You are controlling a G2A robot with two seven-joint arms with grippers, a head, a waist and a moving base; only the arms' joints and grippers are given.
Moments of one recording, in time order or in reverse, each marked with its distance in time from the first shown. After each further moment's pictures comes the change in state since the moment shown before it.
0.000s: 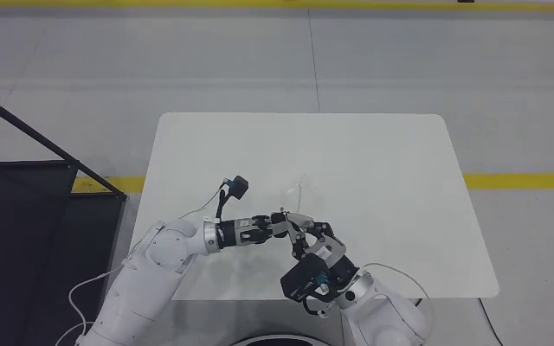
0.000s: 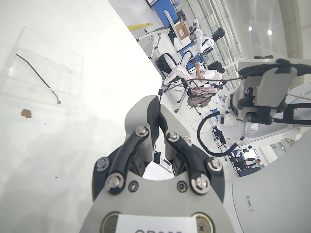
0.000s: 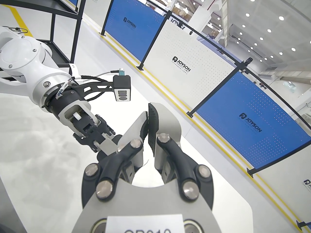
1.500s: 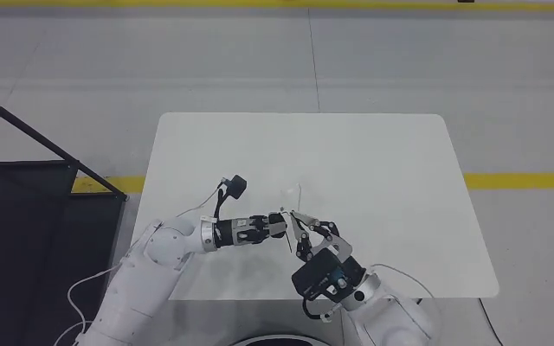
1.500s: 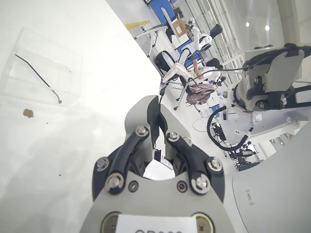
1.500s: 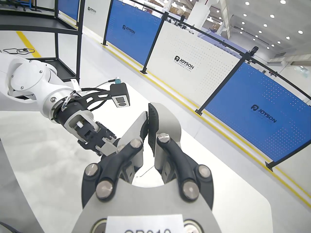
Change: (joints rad) left arm -0.011 -0.002 -0.013 0.029 -0.027 -0.043 -0.045; right arm -0.032 -0.026 0.038 -0.042 0.124 -0.031 0.023
